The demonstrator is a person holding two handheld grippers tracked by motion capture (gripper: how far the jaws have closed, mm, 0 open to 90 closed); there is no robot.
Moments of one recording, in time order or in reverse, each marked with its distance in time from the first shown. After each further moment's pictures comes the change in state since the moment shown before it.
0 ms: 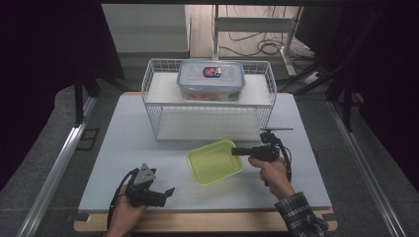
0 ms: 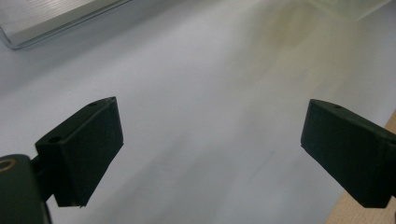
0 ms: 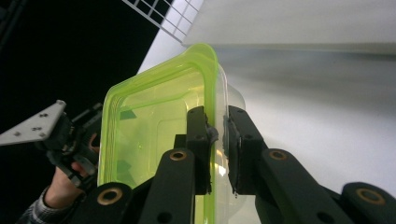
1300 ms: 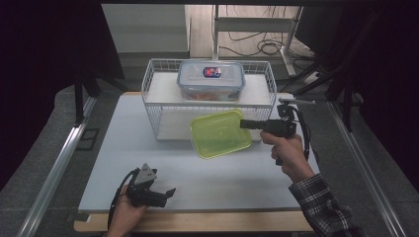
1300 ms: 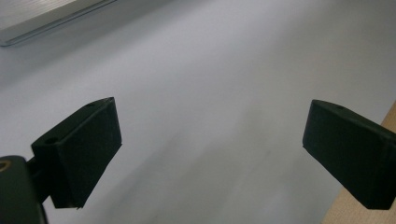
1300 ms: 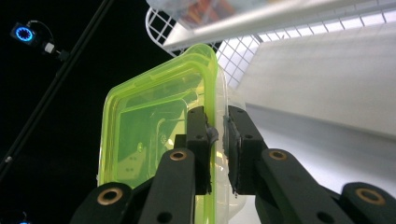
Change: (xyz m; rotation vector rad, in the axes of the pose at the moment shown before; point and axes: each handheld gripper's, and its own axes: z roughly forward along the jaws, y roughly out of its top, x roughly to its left) left arm 0.001 0.000 0.002 0.005 -0.019 -0.001; right arm 0.067 0.060 -0.060 -0.116 0.077 -0.003
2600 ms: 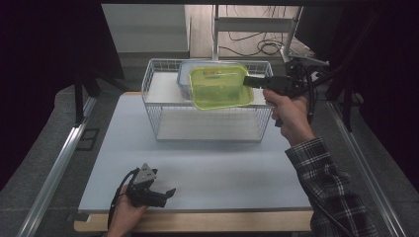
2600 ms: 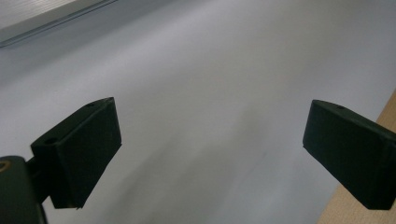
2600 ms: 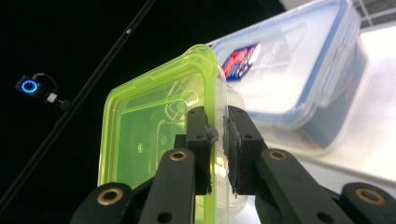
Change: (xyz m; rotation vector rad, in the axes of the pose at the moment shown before) left arm 0.000 0.000 0.000 -0.008 -0.020 -0.011; right arm 0.051 0.085 -0.011 -0.162 -0.054 -0.019
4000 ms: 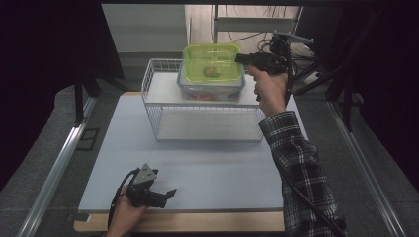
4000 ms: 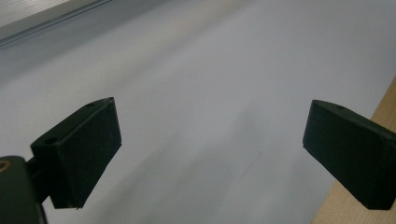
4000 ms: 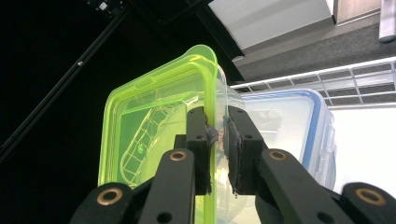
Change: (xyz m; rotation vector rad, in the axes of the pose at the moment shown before) left arm 0.000 0.000 0.000 -0.003 -0.014 0.005; right arm 0.010 0.042 0.050 -0.110 -0.194 -0.033
